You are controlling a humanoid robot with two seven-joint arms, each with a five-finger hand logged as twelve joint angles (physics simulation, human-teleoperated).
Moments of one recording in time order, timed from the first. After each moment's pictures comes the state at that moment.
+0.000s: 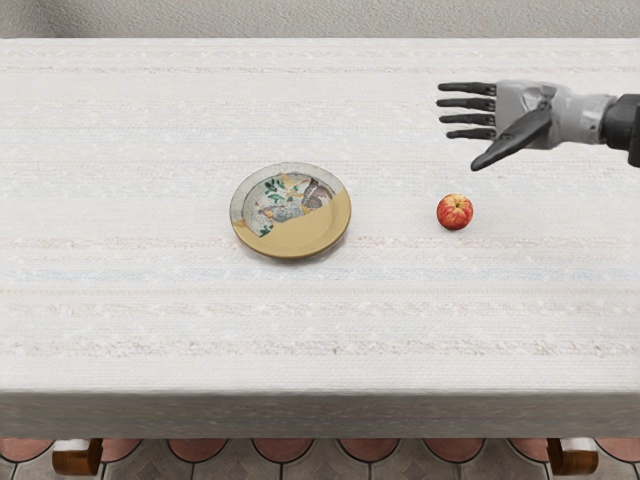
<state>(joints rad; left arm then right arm) -0.03 0.00 0.02 -0.09 0.04 -0.08 0.10 1.18 -0.70 0.25 0.89 0.07 0.61 -0.26</state>
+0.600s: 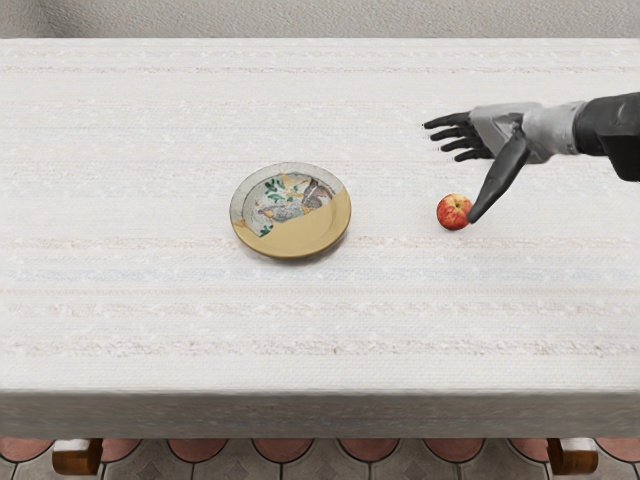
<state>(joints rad) -0.03 0.00 0.02 -0.09 0.04 -0.08 0.10 1.30 -0.79 0.17 1.28 -0.34 0.35 -0.37</state>
